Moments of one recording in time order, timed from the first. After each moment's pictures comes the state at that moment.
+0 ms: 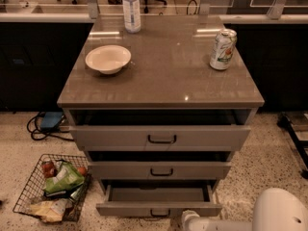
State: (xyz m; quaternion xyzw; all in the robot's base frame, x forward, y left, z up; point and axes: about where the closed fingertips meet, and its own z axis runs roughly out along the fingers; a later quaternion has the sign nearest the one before) arm 0.482 -0.162 0.096 -0.69 0.66 -0.16 0.24
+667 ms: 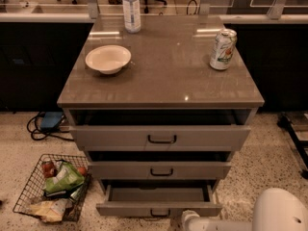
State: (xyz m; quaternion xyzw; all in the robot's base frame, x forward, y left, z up) arm 0.482 -0.162 0.096 -0.69 0.66 -0.16 0.24
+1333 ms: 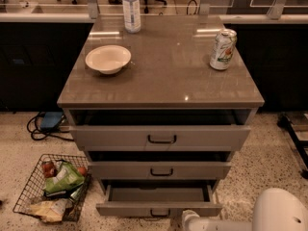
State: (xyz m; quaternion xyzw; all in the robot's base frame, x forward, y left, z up) arm 0.481 -0.161 0.095 -0.69 0.66 -0.16 0.24
